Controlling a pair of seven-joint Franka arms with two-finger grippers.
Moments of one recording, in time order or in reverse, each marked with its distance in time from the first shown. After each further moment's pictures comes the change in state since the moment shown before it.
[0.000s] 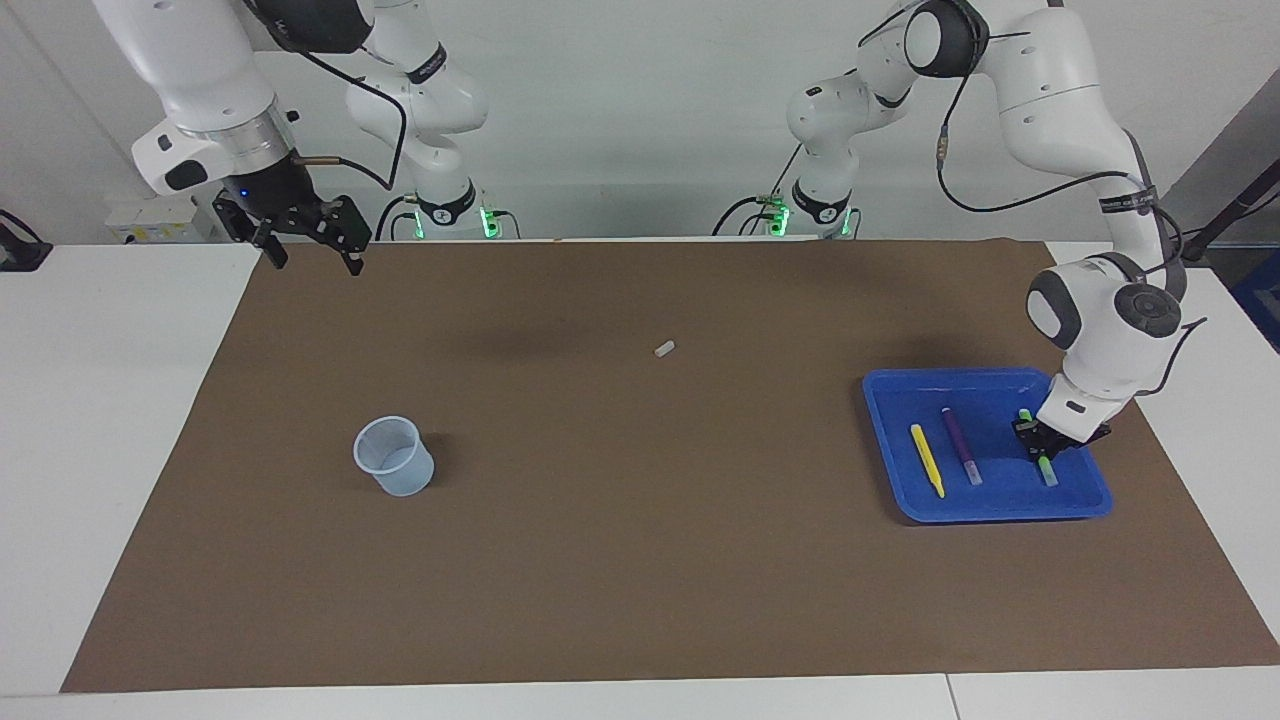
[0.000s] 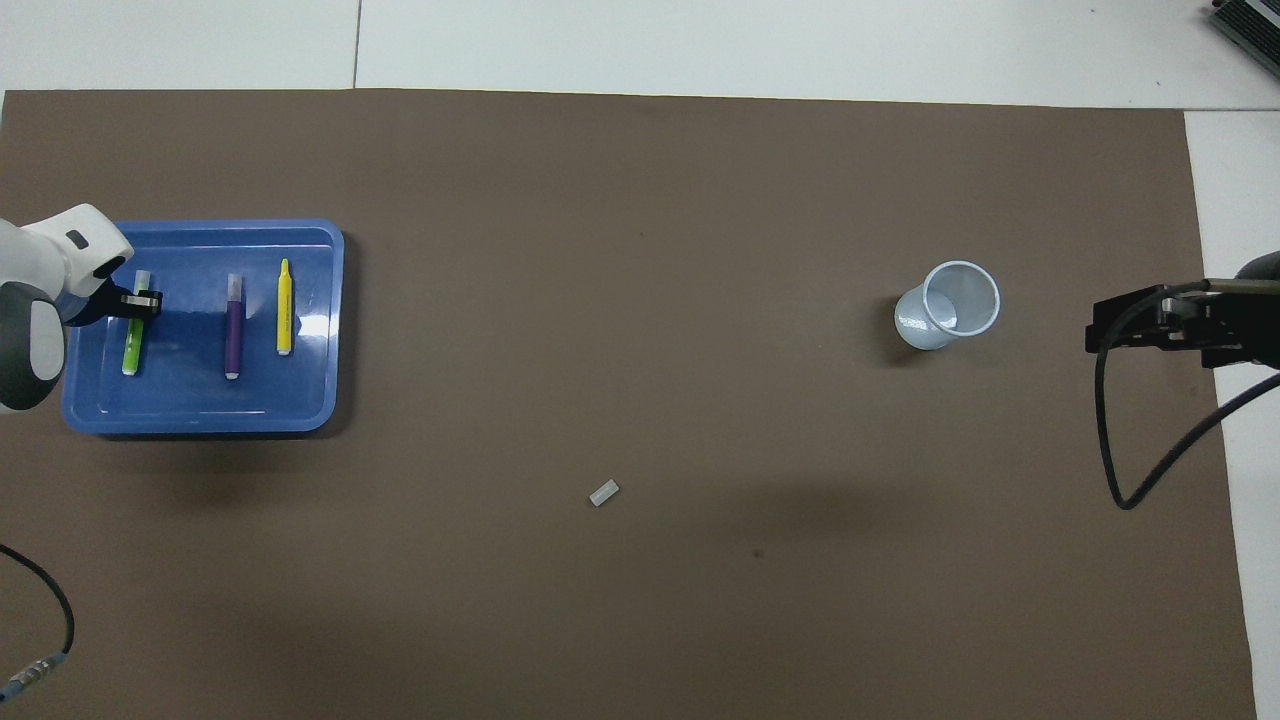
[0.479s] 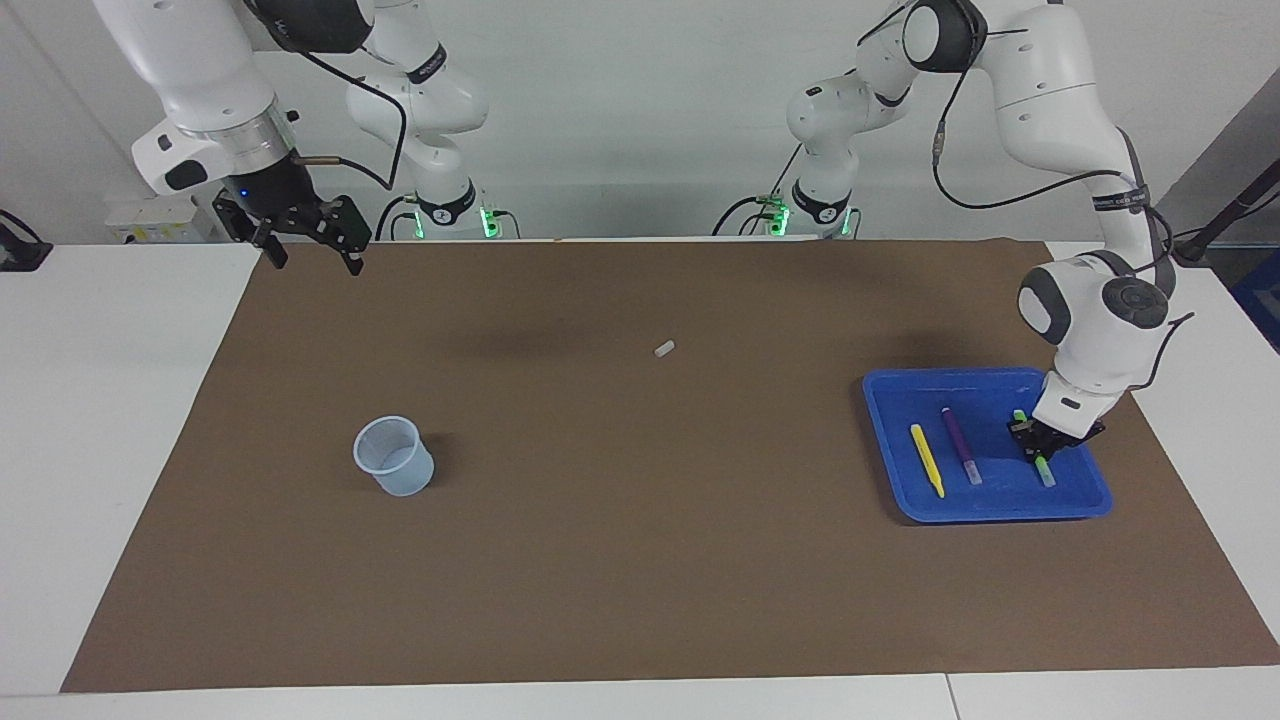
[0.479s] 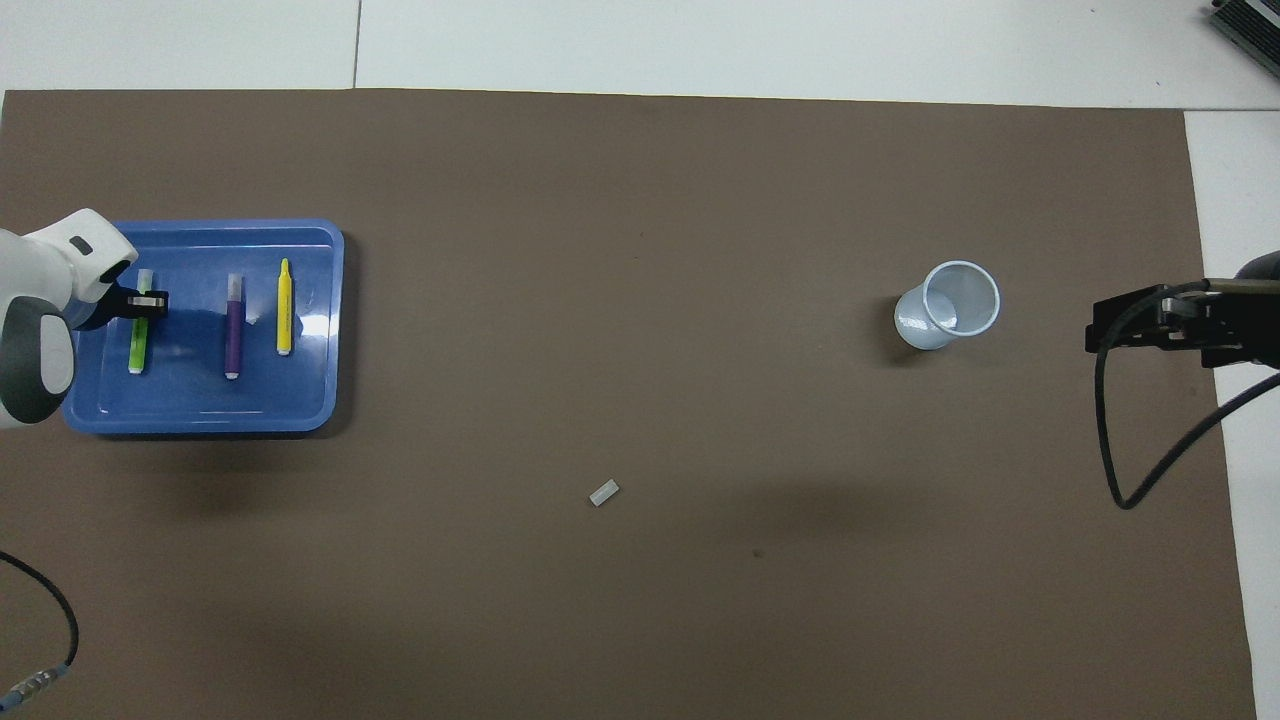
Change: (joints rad) left arm 0.001 -0.016 0.000 -0.058 0.000 0.092 -0.047; right arm 0.000 0.000 0.000 0.000 0.000 0.000 0.000
